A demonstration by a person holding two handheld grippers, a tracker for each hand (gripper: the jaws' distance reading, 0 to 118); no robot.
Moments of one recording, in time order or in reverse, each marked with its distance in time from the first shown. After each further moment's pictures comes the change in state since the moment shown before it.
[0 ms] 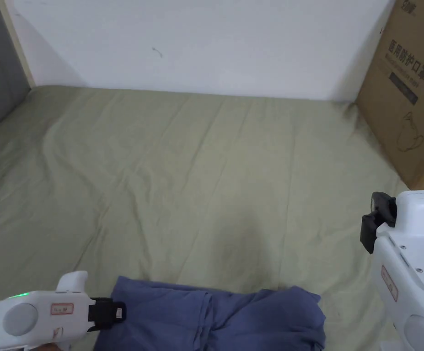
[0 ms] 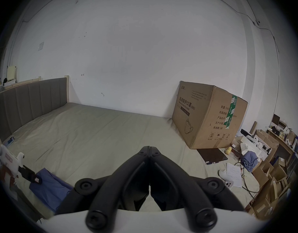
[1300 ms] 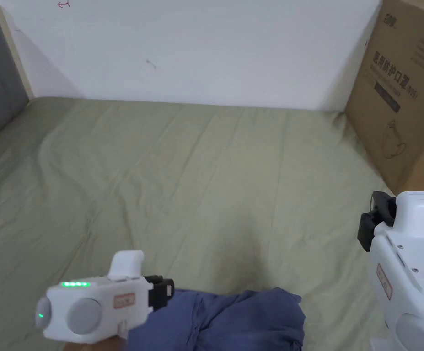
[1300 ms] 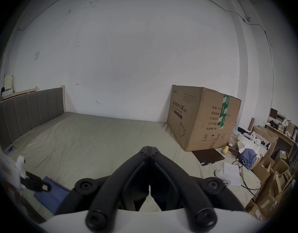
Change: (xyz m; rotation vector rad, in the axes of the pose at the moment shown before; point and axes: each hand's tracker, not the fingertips) left arm 0.157 -0.009 0.016 0.167 -0.047 -0.170; right arm 0.034 0.000 0.017 0.052 -0.026 -0.060
